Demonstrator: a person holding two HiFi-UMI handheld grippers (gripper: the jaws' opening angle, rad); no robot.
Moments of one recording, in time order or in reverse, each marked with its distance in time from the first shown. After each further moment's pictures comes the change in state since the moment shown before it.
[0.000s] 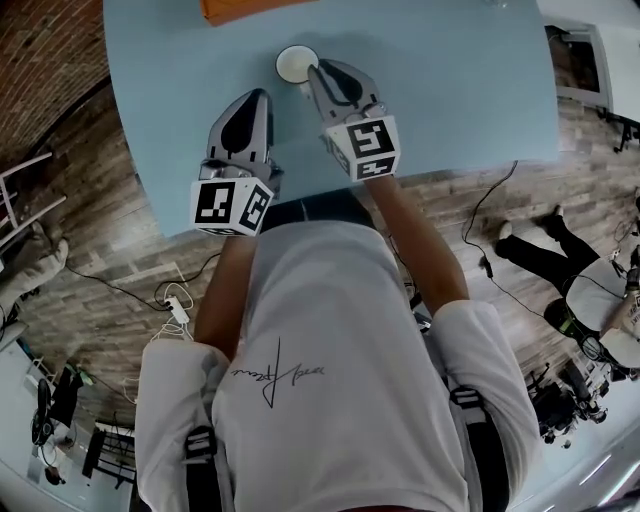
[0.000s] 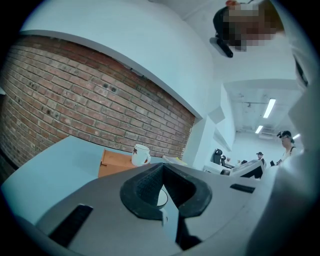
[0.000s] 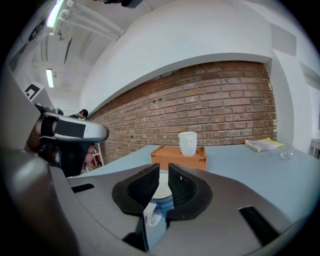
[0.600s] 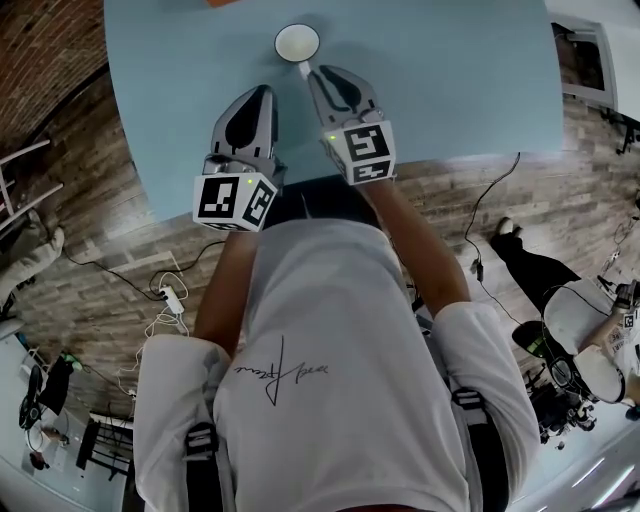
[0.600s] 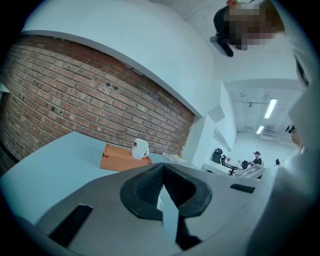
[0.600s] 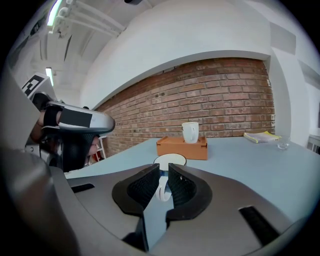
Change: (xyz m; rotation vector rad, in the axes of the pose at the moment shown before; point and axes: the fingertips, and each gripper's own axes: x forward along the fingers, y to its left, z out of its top) left arm -0.017 -0.010 -0.022 -0.021 0.013 0.015; right arm -0.021 0.020 -0.038 0.006 0.046 0.009
